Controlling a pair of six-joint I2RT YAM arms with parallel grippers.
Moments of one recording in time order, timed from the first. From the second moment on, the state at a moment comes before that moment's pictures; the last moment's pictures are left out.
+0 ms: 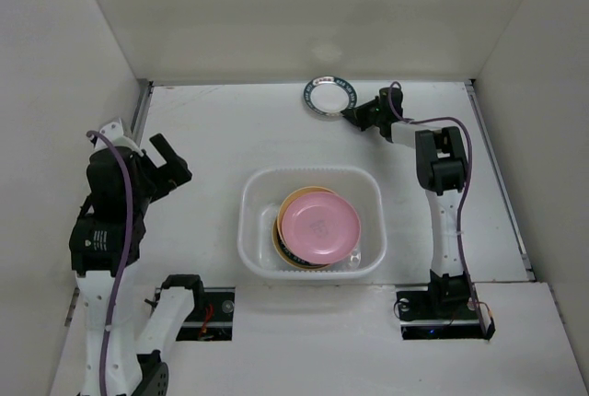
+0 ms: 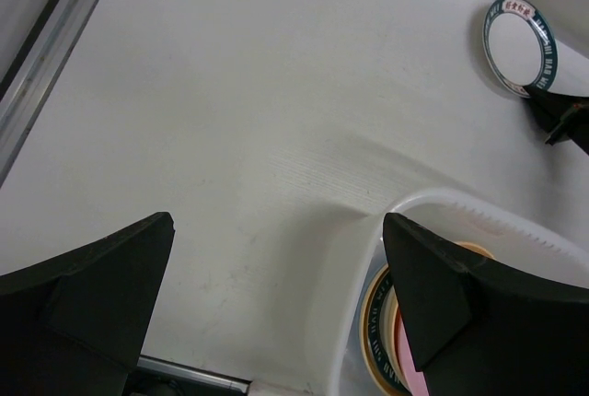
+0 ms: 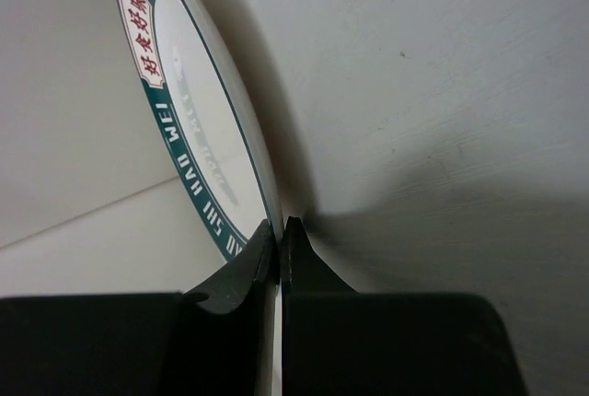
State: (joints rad) left arm 0.00 0.76 1.32 -1.07 -0.12 -0.43; right arm 0.15 2.46 1.72 0.22 -0.35 1.35
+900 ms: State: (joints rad) left arm -0.02 0.80 0.99 -0.78 -0.09 -0.56; right arm 0.38 1.35 0.89 0.52 -0.66 1.22
